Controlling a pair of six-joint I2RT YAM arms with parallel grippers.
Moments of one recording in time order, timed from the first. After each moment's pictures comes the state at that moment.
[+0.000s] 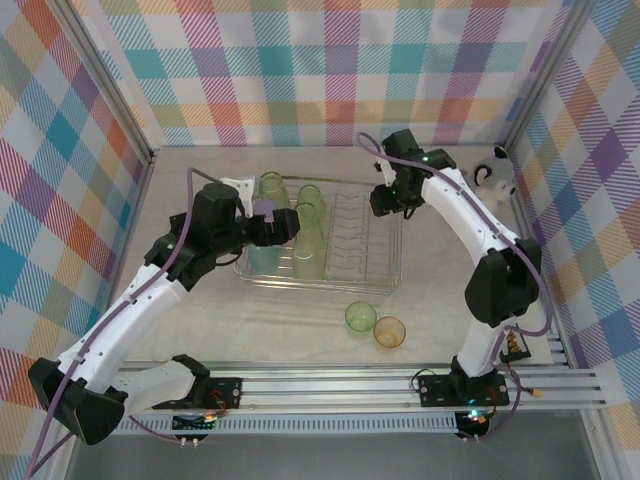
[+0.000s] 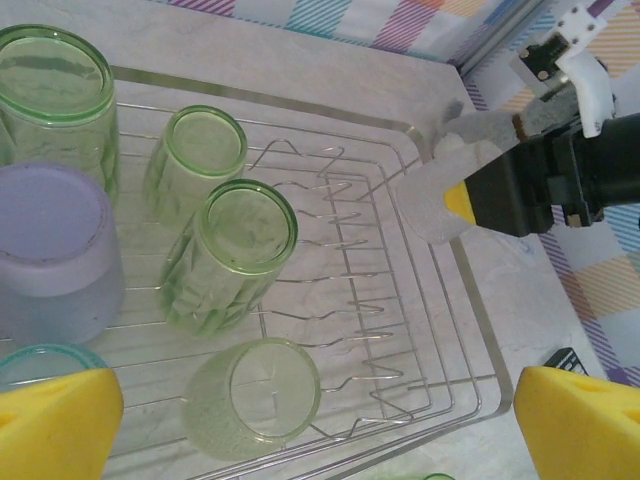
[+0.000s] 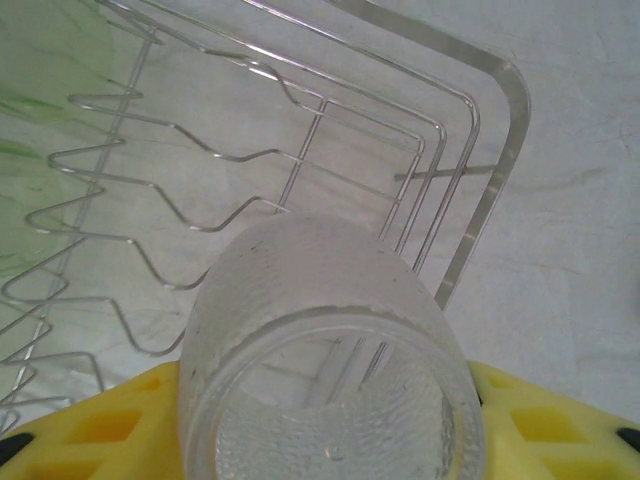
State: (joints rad) left arm -0.53 1.10 1.15 -0.59 0.11 -0.50; right arm 0.41 1.81 1.74 -1.08 0.05 0.05
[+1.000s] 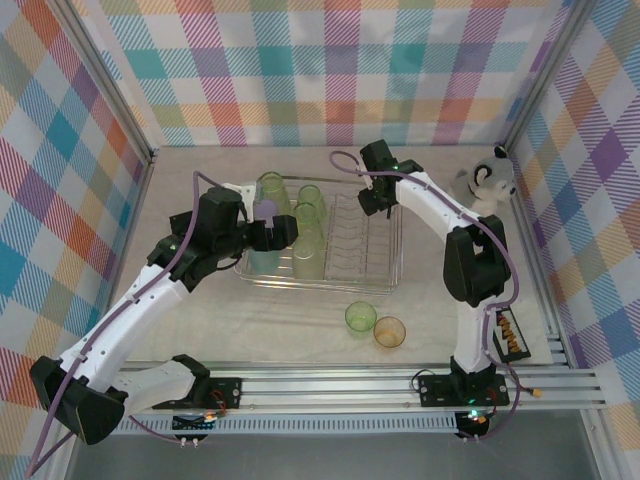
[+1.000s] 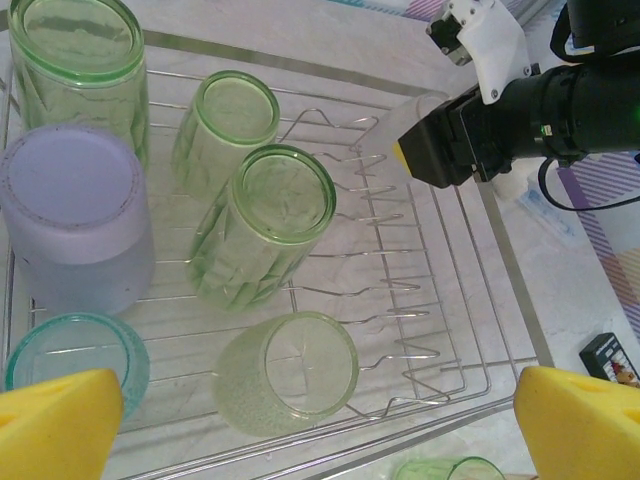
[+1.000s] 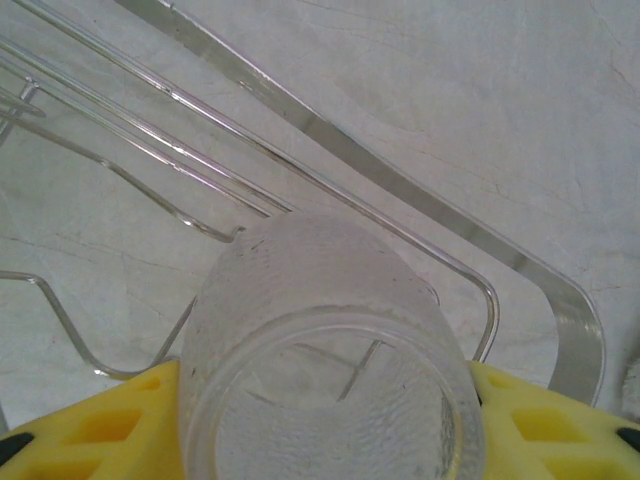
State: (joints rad) left arm -0.53 1.11 1.12 -0.62 0.08 -0.47; right arm 0.44 2.00 1.71 -0.79 0.22 -0.11
